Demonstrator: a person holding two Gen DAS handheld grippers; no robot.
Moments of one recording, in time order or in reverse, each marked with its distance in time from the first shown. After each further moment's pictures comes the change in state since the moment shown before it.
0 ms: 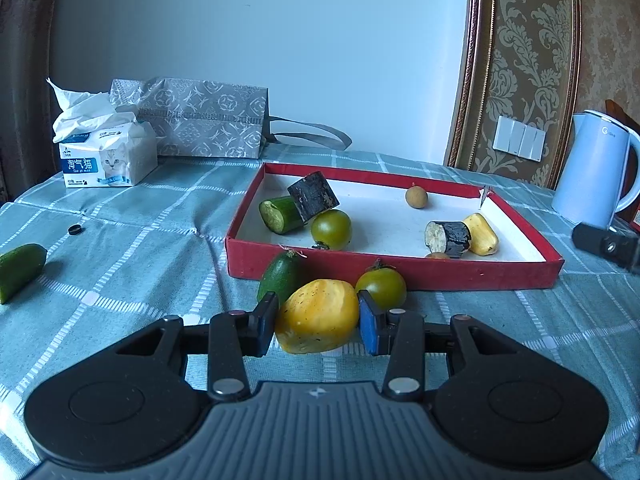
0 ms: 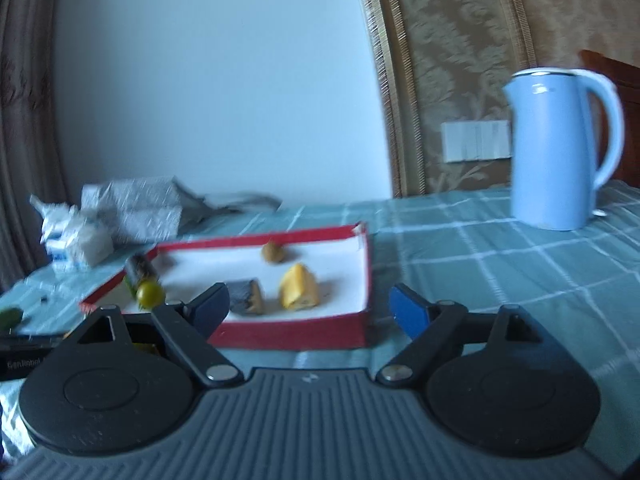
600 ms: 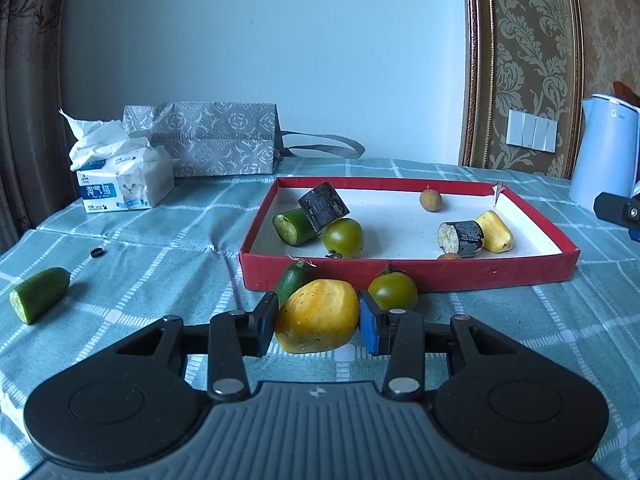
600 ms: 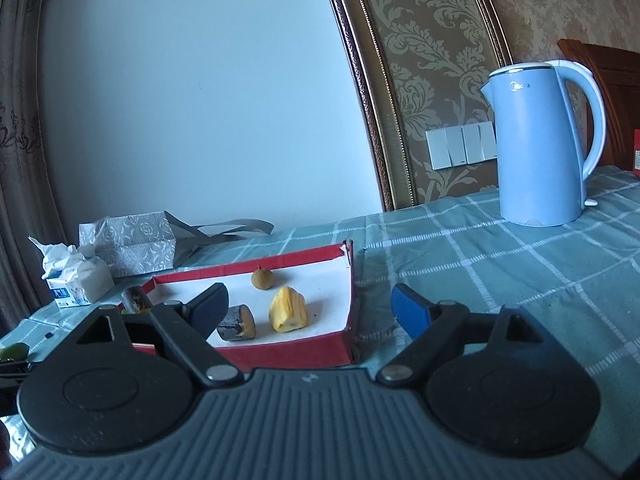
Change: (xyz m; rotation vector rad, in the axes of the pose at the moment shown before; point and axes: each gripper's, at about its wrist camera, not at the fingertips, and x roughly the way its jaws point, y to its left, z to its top) left arm -0.005 -0.012 -0.001 0.071 -0.032 0.086; right arm -0.003 -0.017 0.003 0.076 -0.044 0.017
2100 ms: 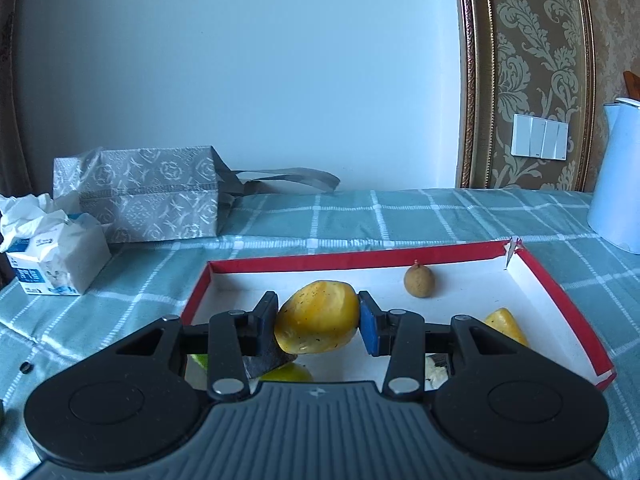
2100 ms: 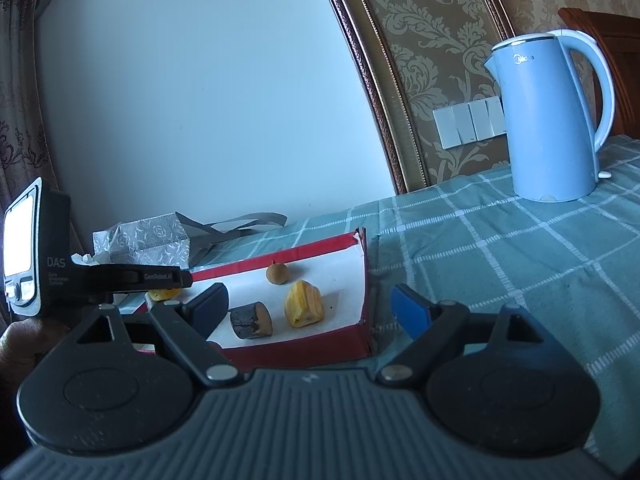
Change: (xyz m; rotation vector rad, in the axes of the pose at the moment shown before) left arm 0.101 -0.050 0.092 0.058 0.019 -0.018; right arm 0.006 -0.007 0.004 0.074 0.044 0.048
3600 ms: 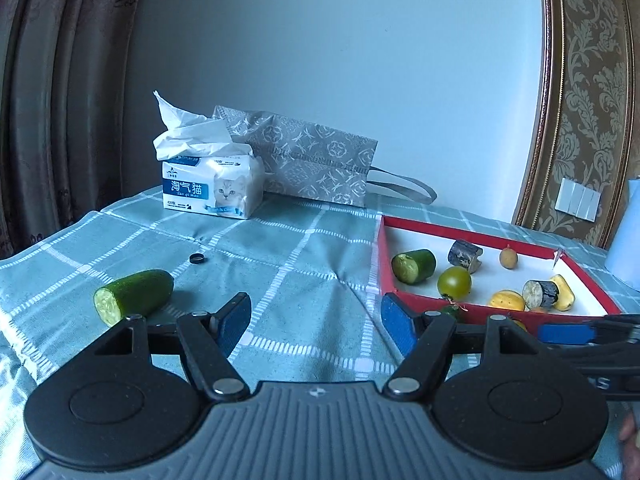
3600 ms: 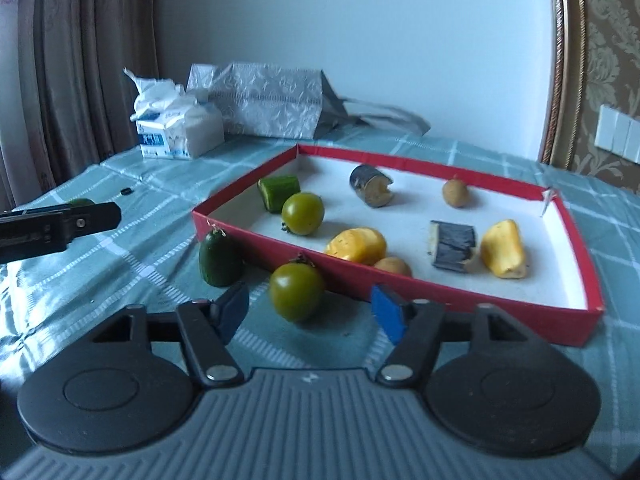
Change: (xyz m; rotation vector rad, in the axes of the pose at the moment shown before) left arm -0.118 0.152 -0.104 -0.234 -0.101 0.059; right arm 0.075 0.151 -0.049 -0.390 0.349 0.160
